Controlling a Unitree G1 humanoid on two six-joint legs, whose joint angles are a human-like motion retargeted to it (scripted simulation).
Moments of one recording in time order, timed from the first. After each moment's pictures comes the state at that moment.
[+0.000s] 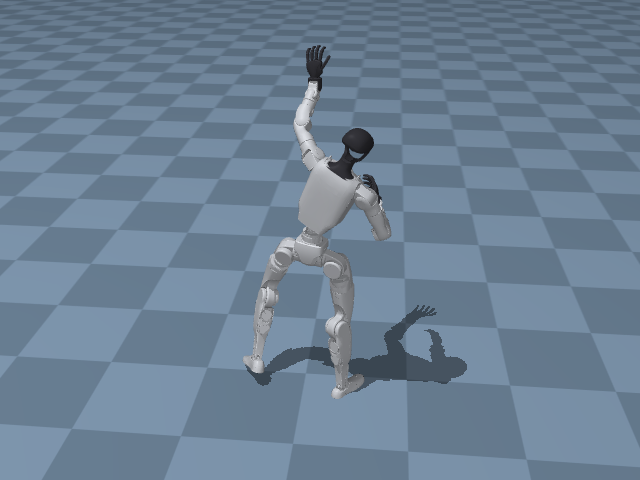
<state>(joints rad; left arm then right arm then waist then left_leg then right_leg) -1.65 1.33 -0.72 0.89 -0.10 0.09 0.75 -0.40 -0.74 0.63 -0.19 0.40 -0.10 -0.09 -0.16 0.33 0.10 -0.09 0.45 0.55 0.69 -0.05 -0.02 0.09 -0.27 -0.39 0.05 -0.22 0.07</state>
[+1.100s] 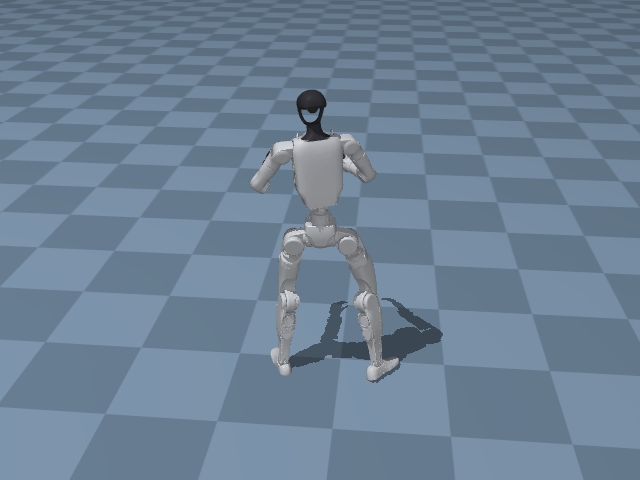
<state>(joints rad) -0.39 0.58 -0.42 0.07 -0.31 -0.10 0.19 -0.25 -0.53 0.34 -0.08 0.35 -0.08 -0.21 0.24 -0.03 0.13 -0.01 0.21 0.30 0.22 -0.26 -0.12 0.10 -0.43 -0.67 0.27 -0.09 0.02</state>
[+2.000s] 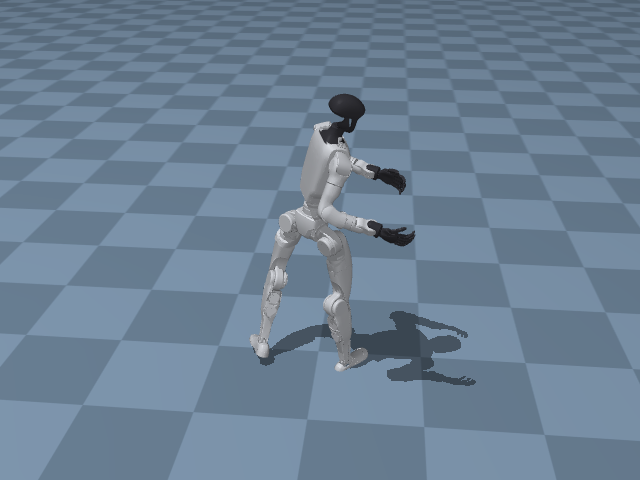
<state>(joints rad) -0.52 0.39 -0.69 0.06 -0.35 0.00 0.12 0.22 -0.44 -0.22 -0.04 0.92 -0.27 -0.29 -0.52 0.10 0.16 0.25 0.25 0.98 0.42 -0.19 0.03 -0.06 -0.25 -0.02 -0.04 -0.15 0.22</state>
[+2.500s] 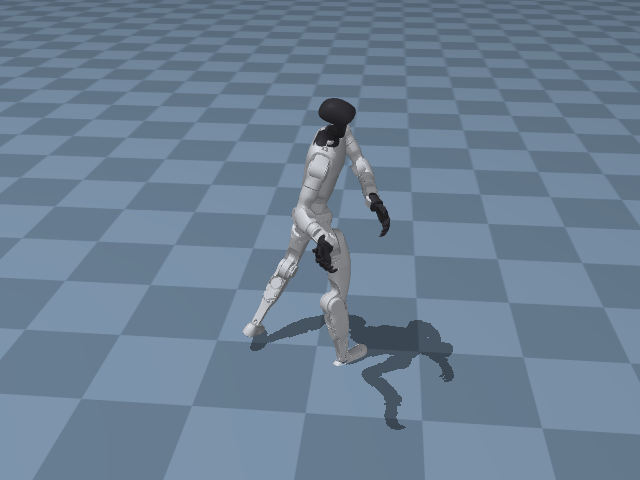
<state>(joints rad) -0.95 -0.13 -1.04 0.58 -0.65 -0.01 0.25 0.06 -0.65 -0.67 0.24 1.27 -0.57 -0.47 -0.72 0.23 0.17 0.21 0.29 0.66 0.63 -0.20 0.05 -0.06 -0.15 0.21 -0.09 -0.22 0.22</state>
